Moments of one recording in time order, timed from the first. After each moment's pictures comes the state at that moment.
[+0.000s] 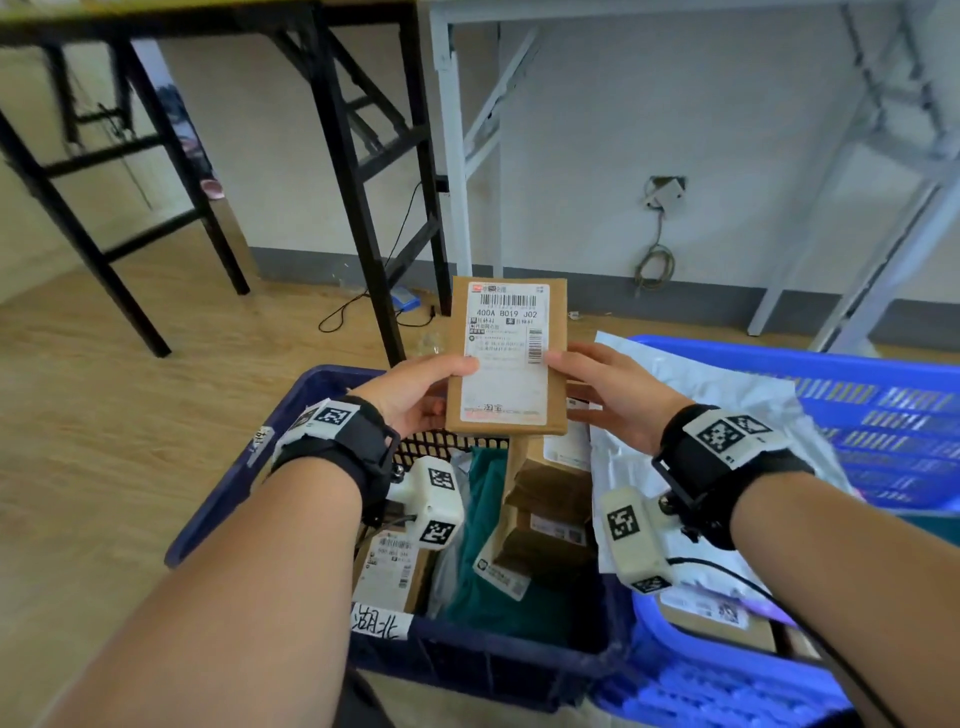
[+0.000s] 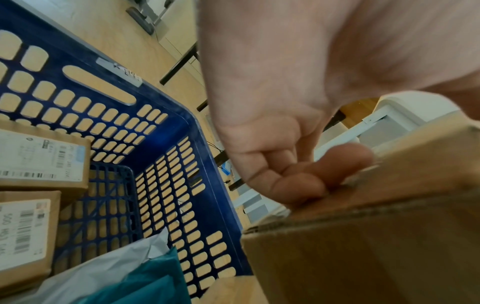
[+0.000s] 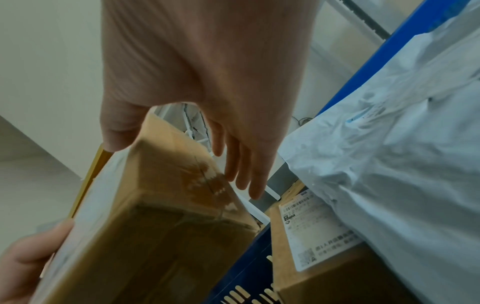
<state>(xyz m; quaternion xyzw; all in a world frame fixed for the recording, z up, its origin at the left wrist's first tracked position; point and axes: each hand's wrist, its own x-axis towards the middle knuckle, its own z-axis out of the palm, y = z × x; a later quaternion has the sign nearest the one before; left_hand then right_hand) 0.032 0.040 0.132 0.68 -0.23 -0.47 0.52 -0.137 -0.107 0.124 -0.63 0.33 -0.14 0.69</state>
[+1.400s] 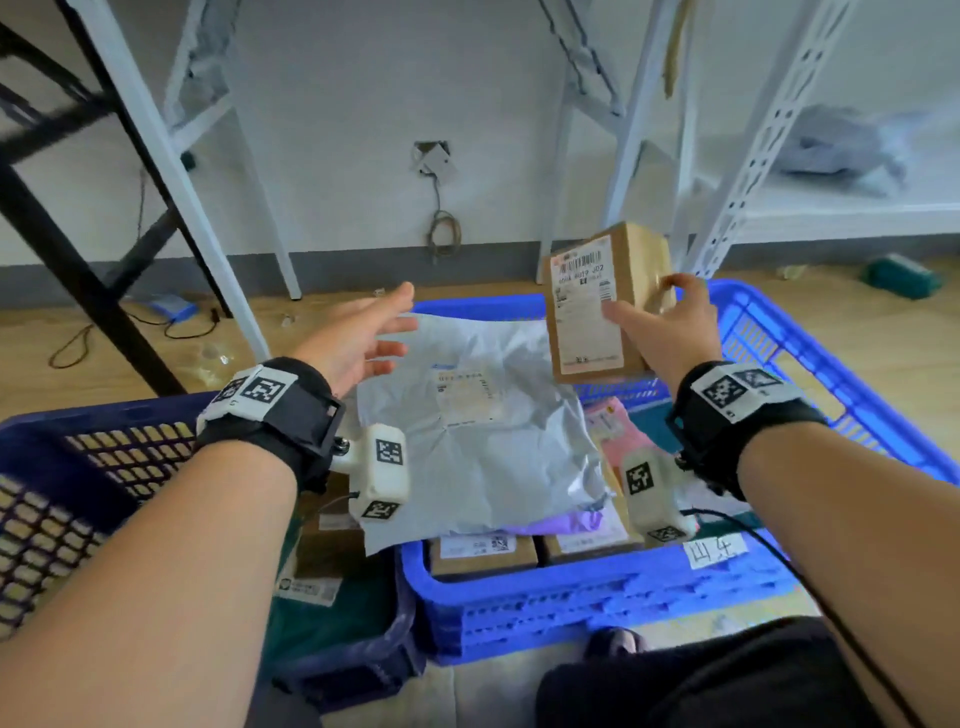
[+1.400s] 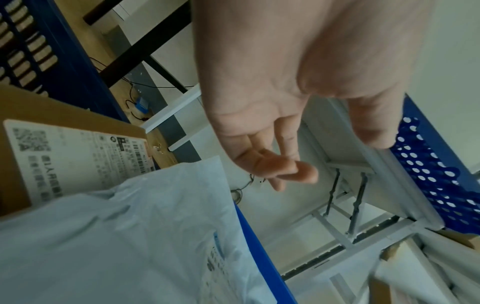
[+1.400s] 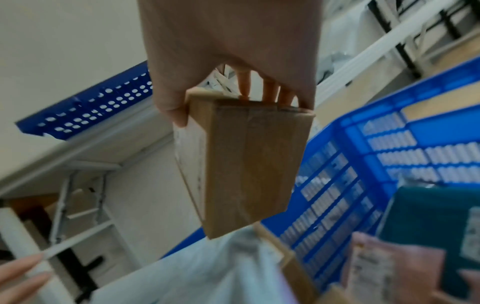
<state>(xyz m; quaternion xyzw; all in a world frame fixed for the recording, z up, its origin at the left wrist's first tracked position) -0.092 -0.111 0.127 0.64 -0.34 -0.44 0.53 -0.370 -0.215 0.129 -0.56 0.64 -0.41 0.32</state>
